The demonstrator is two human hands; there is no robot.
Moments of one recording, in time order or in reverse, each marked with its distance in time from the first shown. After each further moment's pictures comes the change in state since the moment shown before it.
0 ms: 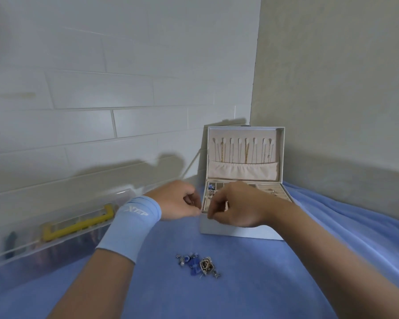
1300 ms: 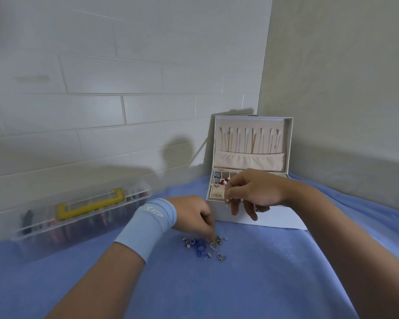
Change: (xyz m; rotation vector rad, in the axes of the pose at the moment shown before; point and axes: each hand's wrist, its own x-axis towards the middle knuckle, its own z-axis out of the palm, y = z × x) left_hand -0.016 0.009 0.035 0.183 -0.293 0.016; right_hand -0.007 0.009 -0.011 0.368 -0.145 0.173
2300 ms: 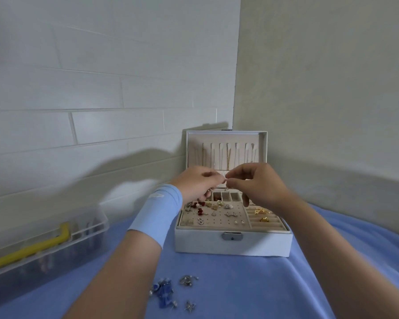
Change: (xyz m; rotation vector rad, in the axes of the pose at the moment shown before) left_hand 0.094 0.044 -0.050 -0.724 0.392 0.090; right_hand 0.018 0.061 -0.047 0.237 0.666 -0.061
